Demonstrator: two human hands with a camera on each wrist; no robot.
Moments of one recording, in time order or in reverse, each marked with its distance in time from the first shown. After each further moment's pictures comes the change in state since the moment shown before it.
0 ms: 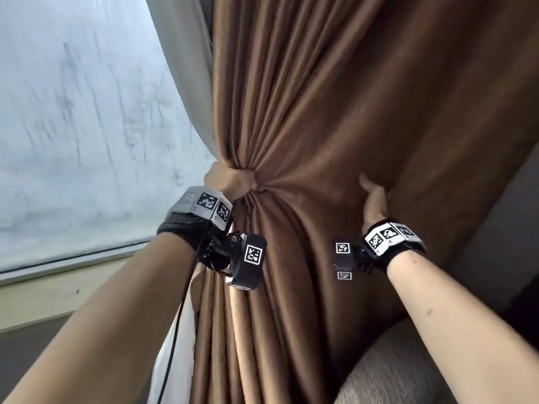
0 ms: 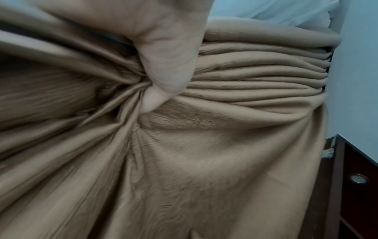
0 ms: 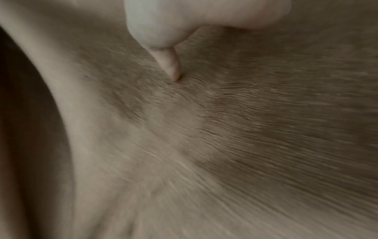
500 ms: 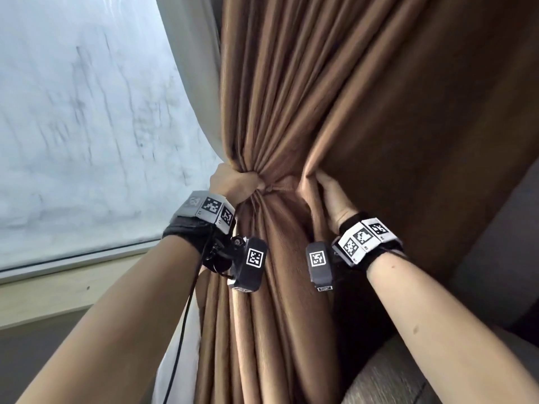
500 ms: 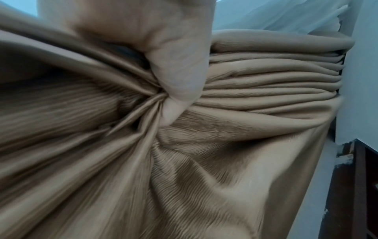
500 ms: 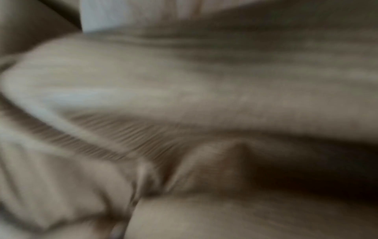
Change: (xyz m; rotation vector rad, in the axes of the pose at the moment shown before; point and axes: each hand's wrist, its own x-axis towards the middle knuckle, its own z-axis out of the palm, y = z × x) left_hand -0.017 -0.008 -0.016 -0.132 -0.070 0.091; right_hand -0.201 -0.082 0.057 0.024 -0.747 0.092
